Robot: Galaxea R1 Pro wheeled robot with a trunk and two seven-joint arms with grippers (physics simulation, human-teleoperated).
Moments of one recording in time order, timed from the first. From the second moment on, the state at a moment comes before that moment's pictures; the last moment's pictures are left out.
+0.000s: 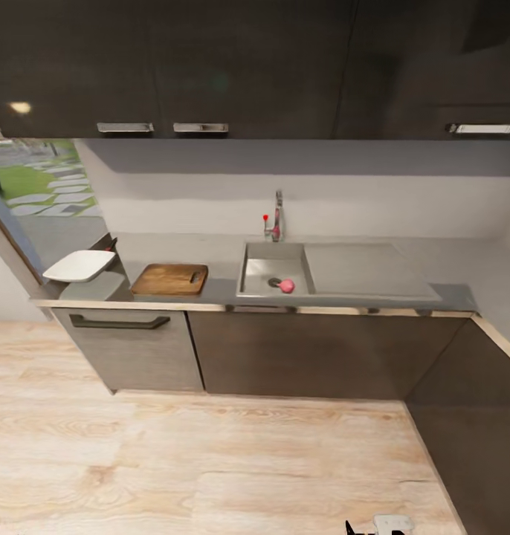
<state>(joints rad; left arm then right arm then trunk) 0.09 0.03 0.01 -0.42 0.05 -0.32 0.00 -0.25 -0.03 -0.17 -0.35 0.15 -0.32 0.04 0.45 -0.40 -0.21</state>
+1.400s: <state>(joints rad) 0.04 0.02 0.01 -0.48 0.05 -0.29 0.01 -0.25 -0.04 -0.17 -0.34 0.16 -0.32 0.05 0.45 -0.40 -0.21</state>
